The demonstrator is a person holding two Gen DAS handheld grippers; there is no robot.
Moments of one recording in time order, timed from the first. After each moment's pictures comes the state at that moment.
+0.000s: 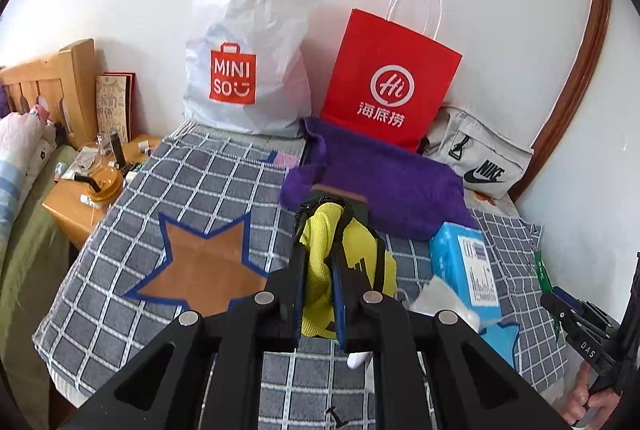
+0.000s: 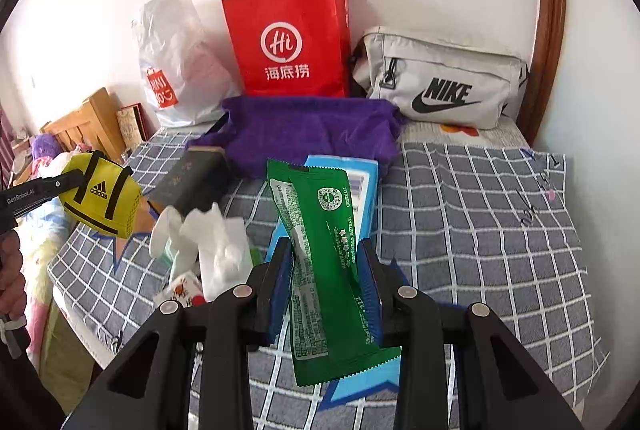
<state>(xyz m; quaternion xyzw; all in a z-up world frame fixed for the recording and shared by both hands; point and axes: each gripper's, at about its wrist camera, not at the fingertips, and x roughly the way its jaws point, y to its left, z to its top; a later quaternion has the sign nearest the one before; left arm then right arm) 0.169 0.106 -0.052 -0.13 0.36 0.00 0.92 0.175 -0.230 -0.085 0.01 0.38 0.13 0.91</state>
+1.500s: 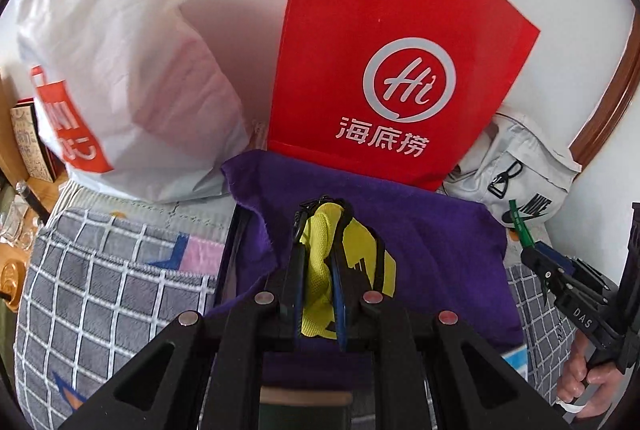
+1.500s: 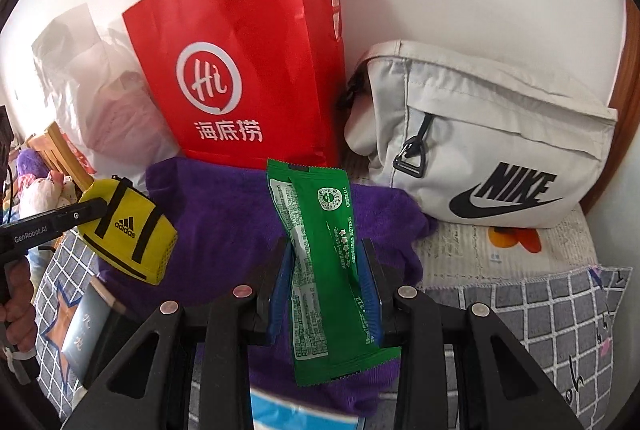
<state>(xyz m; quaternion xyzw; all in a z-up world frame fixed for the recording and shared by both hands) 0.427 0.064 -0.107 -0.10 0.44 -0.03 0.89 0.445 -0.217 -0.116 0.00 0.40 0.14 0.91</state>
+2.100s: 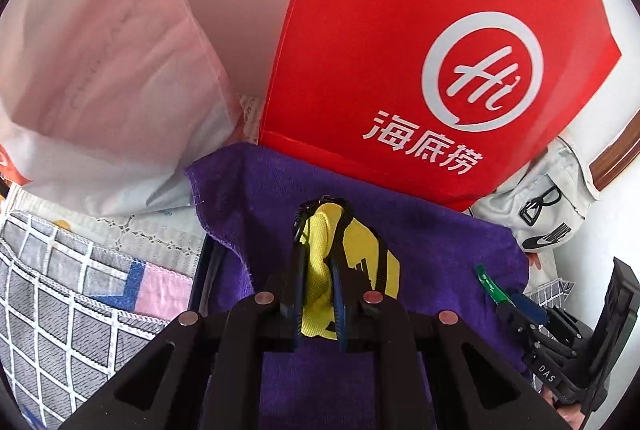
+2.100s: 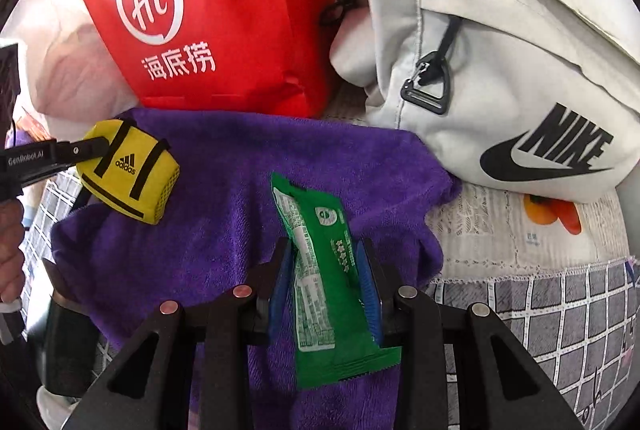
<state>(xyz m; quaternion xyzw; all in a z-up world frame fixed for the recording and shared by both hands) 0.490 0.076 -0.153 -0.15 0.48 -0.04 0.86 0.490 -0.213 -0.182 -0.01 0.48 0.14 0.87</state>
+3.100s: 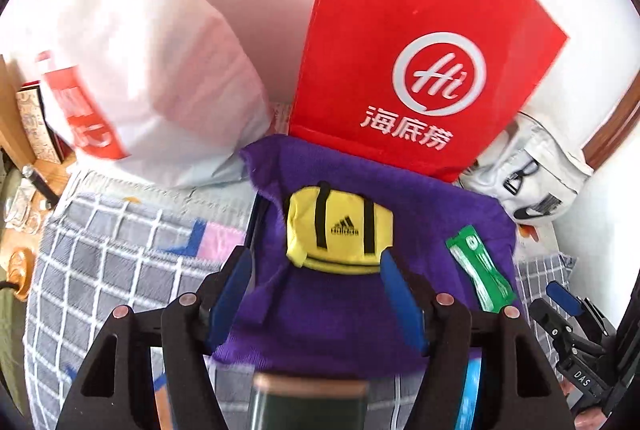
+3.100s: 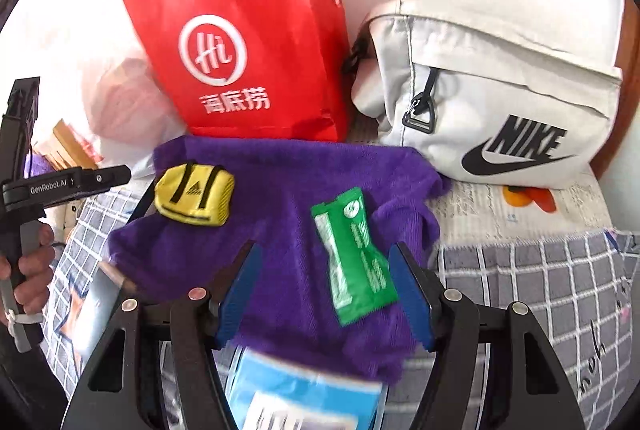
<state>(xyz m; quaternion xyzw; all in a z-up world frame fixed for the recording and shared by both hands) 0.418 0.083 -0.106 -0.11 0.47 -0.02 0.88 0.421 -0.205 -0.131 0.02 0.43 0.15 0.89</state>
